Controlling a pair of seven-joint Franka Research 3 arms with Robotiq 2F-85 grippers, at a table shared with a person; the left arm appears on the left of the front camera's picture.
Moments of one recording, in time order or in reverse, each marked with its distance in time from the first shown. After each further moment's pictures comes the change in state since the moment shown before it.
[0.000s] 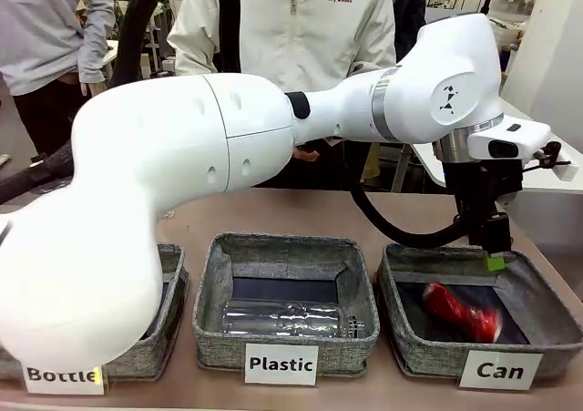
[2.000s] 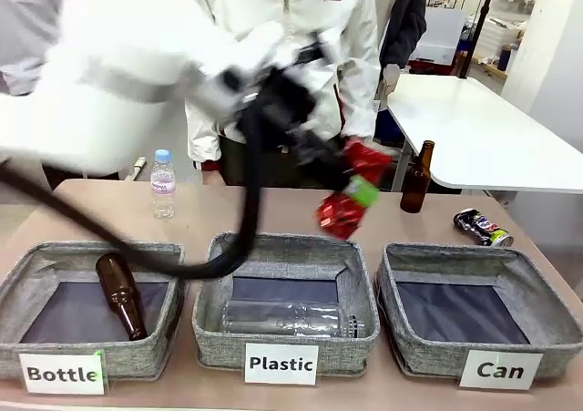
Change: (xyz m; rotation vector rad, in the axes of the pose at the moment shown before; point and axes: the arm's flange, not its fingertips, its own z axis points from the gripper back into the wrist) left arm -0.217 -0.114 0.175 0.032 -0.567 0.061; right arm 0.001 0.034 -0.120 0.113 -0.126 0.061
